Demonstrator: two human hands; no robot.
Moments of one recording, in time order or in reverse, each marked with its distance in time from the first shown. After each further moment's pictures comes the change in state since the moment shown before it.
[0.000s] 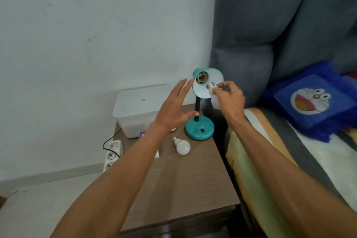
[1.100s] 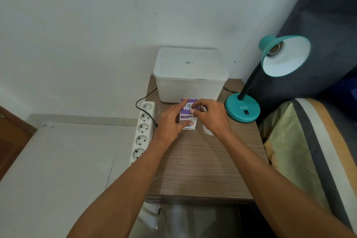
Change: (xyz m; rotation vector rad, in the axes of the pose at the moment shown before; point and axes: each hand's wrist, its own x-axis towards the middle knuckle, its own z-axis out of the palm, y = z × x) left_hand -0.175 -0.144 0.033 -0.300 0.159 -0.501; right_hand -0.091 0.087 0.175 -0.494 -0.566 -0.299
